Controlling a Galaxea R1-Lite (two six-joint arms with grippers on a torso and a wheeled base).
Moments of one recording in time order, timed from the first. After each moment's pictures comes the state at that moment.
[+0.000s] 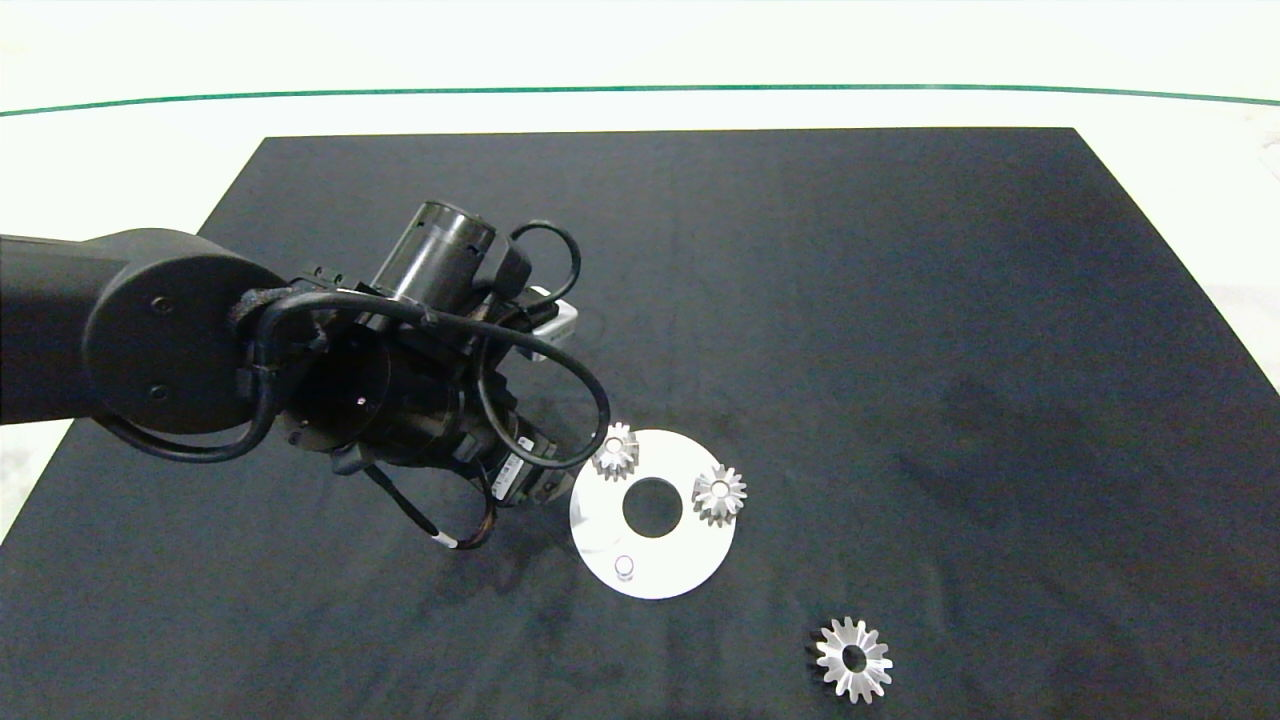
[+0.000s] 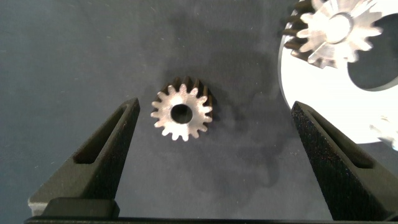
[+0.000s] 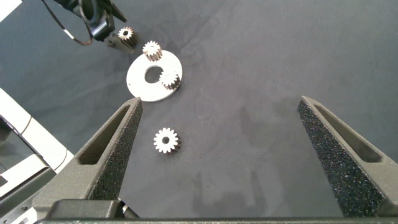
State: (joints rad) left arm -0.60 1.74 -1.35 0.45 0.24 0.18; right arm 0.75 0.76 -1.03 0.41 -0.17 -0.13
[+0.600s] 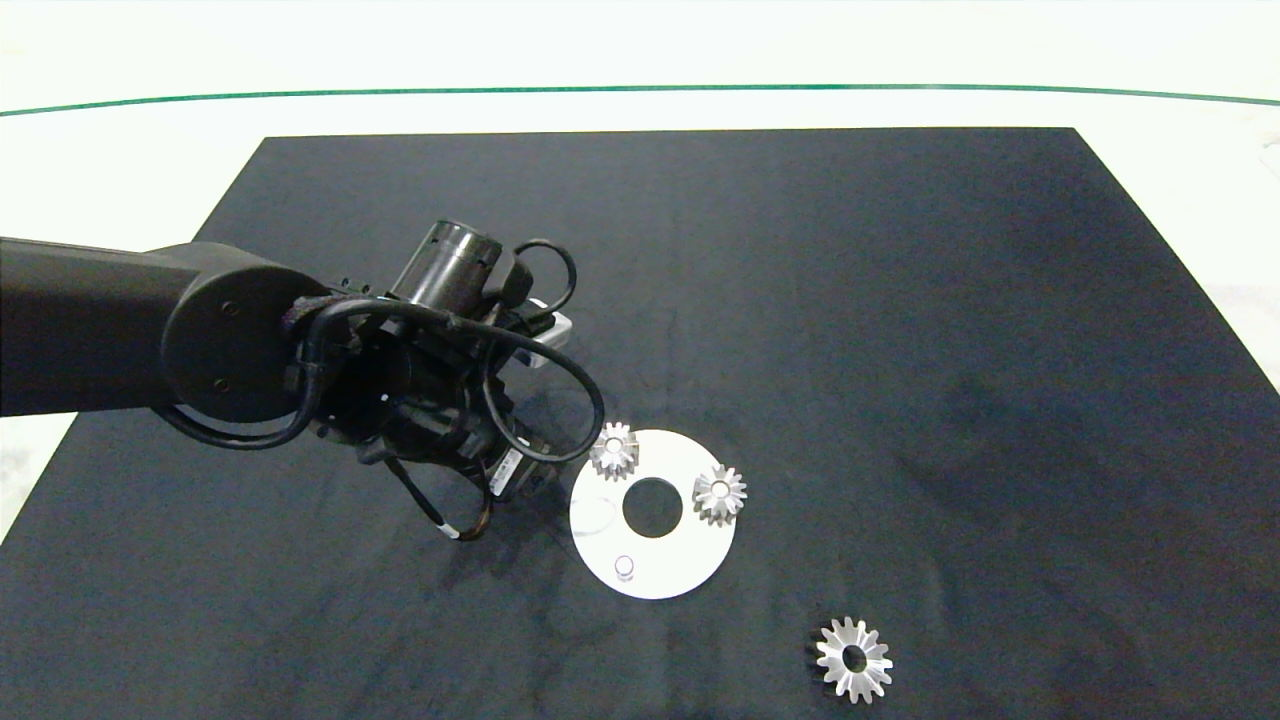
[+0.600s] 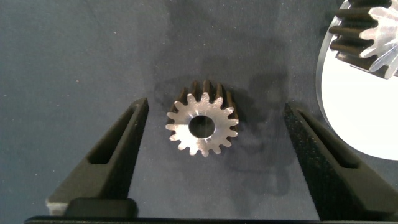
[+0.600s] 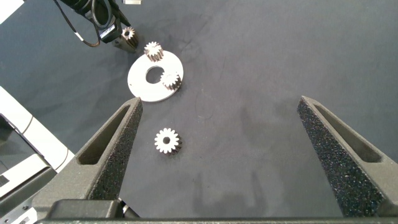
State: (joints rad) left arm -0.56 1.79 -1.36 0.44 0.24 0.20; right arm 0.75 0.76 -1.03 0.41 -0.16 -0.13
